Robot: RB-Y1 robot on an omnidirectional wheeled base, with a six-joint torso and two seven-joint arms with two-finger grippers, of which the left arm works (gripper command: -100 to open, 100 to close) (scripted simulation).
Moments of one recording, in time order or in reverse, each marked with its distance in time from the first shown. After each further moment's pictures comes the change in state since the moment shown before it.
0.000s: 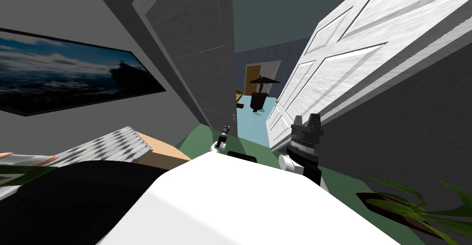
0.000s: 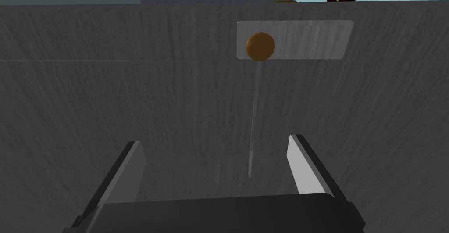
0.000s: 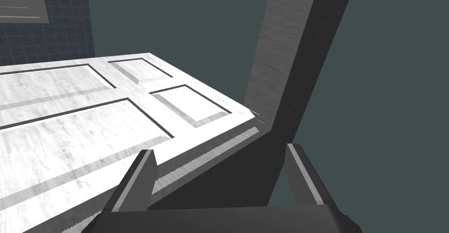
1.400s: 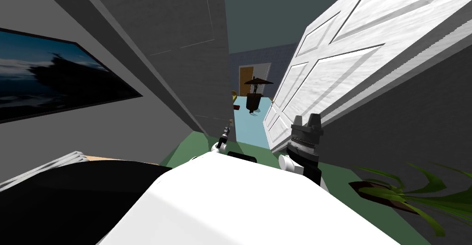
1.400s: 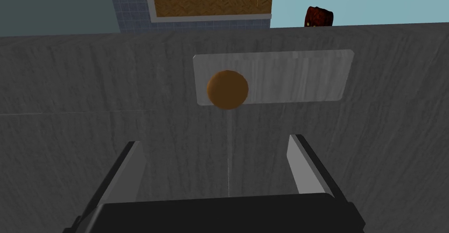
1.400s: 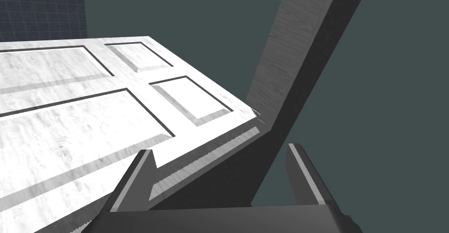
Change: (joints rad) arm -0.084 -0.009 0.009 0.209 0.007 -0.038 -0.013
